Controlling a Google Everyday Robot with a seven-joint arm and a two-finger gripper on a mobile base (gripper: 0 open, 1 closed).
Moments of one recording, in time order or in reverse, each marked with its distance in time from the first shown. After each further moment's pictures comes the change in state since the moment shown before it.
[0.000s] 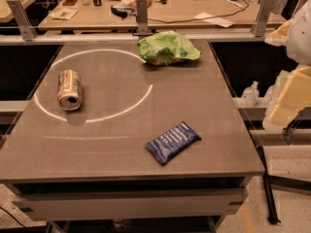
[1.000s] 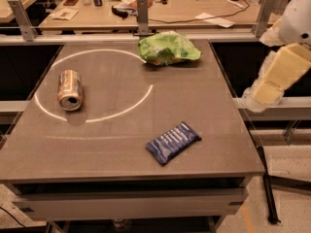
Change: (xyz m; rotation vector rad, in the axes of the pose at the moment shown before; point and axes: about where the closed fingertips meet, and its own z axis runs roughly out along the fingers) arm -0.013 -0.016 0.004 -0.122 -0.086 0.192
